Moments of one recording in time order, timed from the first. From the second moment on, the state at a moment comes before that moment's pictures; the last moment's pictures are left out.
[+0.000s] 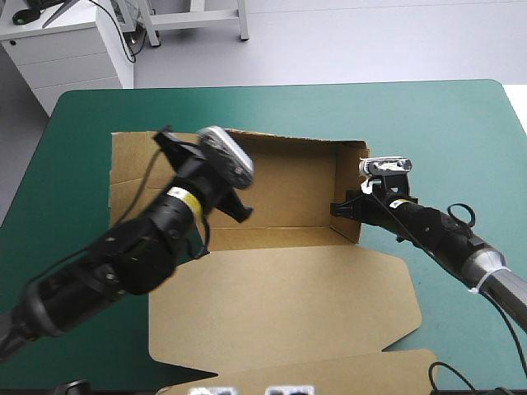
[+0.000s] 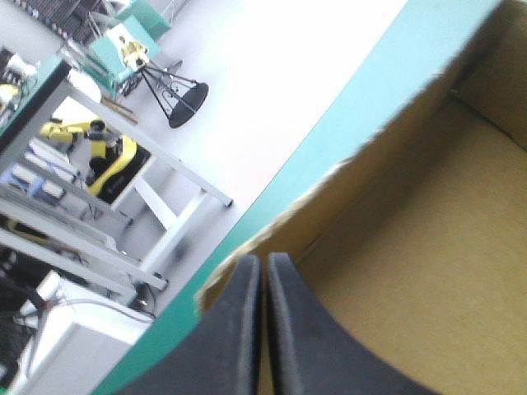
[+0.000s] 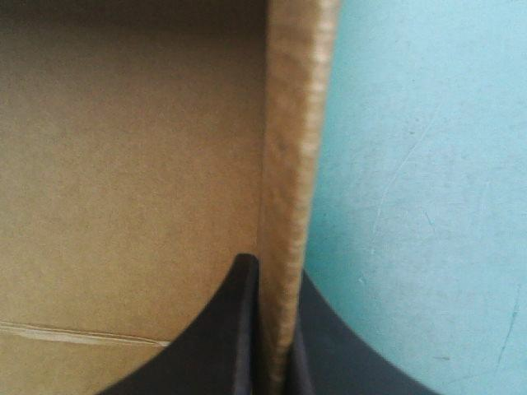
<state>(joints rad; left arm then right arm) -0.98 1.23 -1.21 1.04 0.69 -0.42 0.33 1.39 -0.78 0.70 0.17 -0.50</state>
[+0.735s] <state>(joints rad) 0.09 0.86 -1.06 -0.40 0.65 0.30 0.26 1.40 -0.82 0.68 0.27 -0.41</state>
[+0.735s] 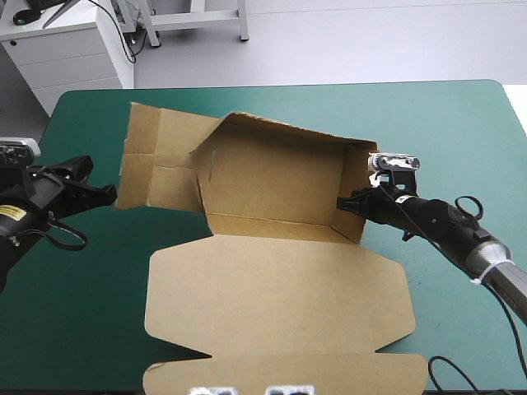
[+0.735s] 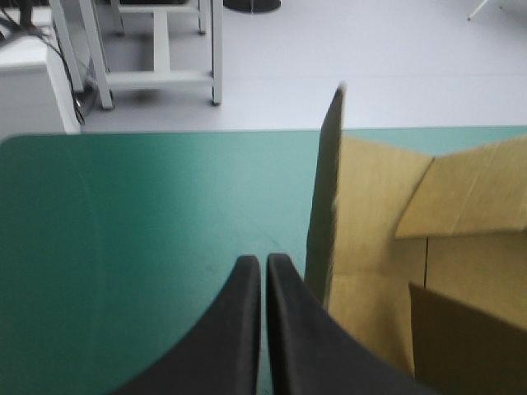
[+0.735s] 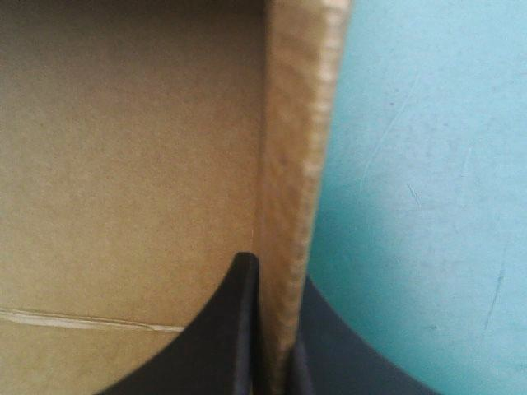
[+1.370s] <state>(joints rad) 0.33 0.87 -0.96 -0.88 0.74 0.65 0.22 1.50 -1.29 0.20 0.89 -0.13</state>
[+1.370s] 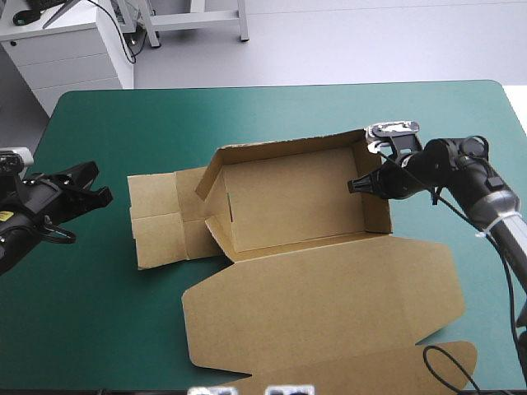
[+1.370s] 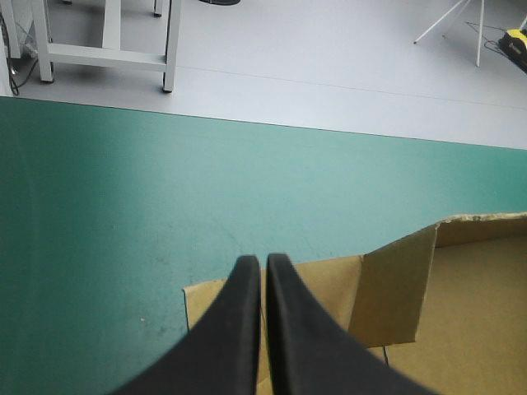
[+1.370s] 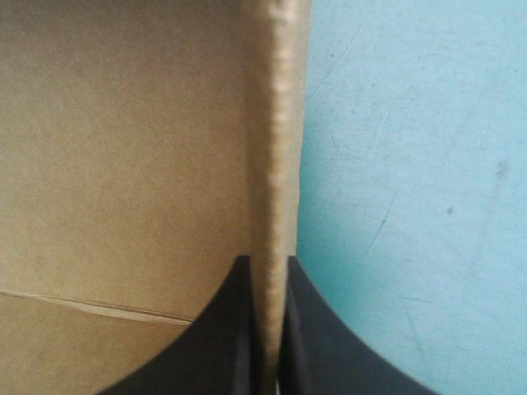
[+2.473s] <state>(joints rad) 0.27 0.89 -0.96 -0.86 0.67 0.68 0.22 1.87 -1.60 0.14 0.98 0.00</state>
